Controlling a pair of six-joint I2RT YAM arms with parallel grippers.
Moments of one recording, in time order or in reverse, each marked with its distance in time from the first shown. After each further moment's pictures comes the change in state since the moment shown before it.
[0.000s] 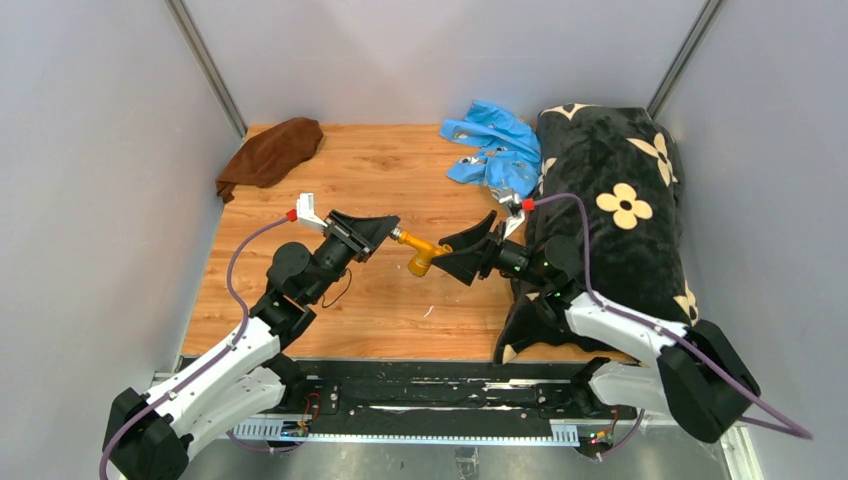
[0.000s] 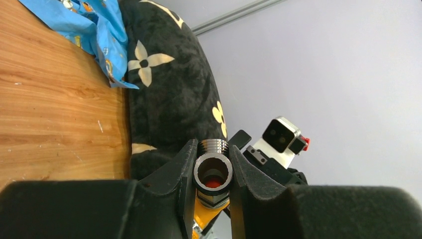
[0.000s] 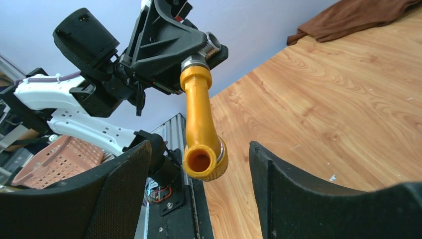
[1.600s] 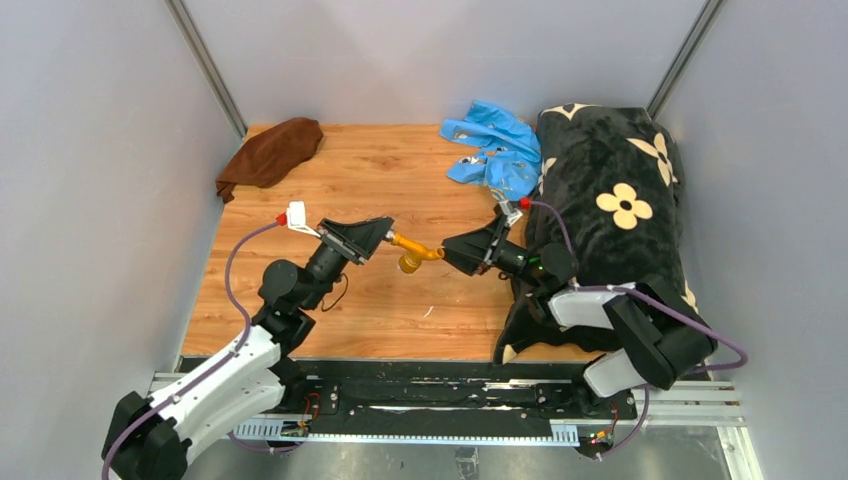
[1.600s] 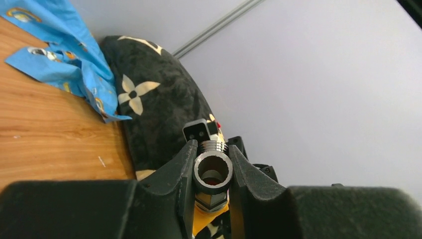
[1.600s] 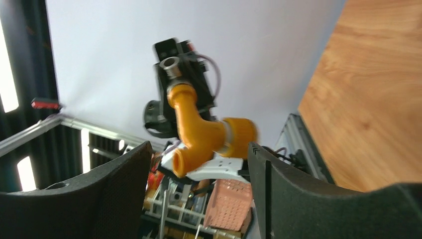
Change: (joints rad) left arm 0.005 -0.020 -0.137 0.307 0.011 0.127; right arm -0.036 0.369 -0.038 0.527 -0.018 0.930
